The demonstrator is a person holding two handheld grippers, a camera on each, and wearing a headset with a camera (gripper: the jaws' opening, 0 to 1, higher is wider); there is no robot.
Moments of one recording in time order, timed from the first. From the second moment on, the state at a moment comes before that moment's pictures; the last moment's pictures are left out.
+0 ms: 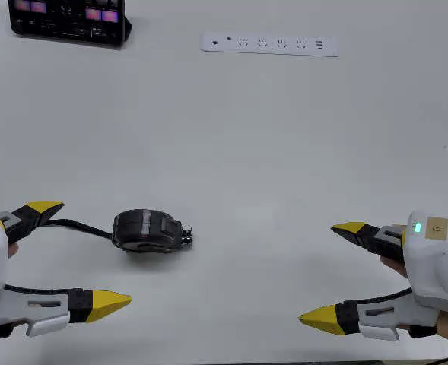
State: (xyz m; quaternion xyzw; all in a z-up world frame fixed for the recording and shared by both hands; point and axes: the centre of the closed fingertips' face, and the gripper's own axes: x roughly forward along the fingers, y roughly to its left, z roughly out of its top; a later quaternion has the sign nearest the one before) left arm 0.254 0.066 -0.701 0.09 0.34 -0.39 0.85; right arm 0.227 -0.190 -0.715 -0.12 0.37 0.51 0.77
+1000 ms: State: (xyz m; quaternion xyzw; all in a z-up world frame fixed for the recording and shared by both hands) left arm 0.253 0.064 -0.702 0.09 0.34 -0.40 0.84; right arm 0.230 -0.188 -0.717 -0.12 0.37 0.51 0.76
